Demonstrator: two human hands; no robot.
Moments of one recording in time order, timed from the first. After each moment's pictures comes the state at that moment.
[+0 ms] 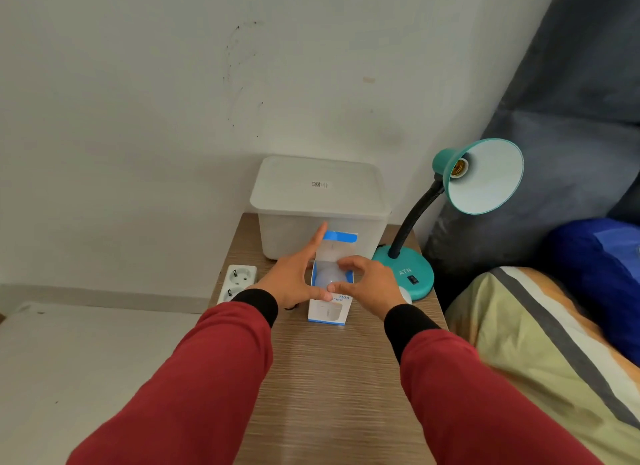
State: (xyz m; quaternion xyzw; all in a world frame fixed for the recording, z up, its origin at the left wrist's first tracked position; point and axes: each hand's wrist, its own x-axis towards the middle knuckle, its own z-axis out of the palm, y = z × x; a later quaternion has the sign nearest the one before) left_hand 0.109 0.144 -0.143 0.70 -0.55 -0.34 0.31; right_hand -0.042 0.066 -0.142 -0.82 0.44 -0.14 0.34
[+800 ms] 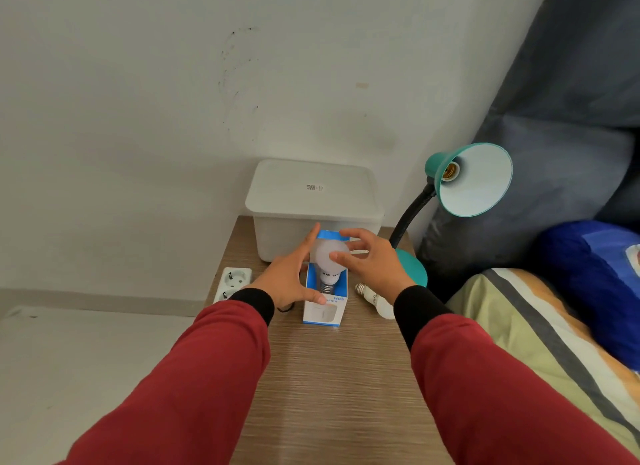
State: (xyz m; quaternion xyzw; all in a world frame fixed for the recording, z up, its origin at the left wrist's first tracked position) left_hand 0.109 0.143 -0.140 0.70 -0.55 -0.34 0.30; right_hand -0.046 0.057 -0.106 -0.76 0.40 -0.23 0.46
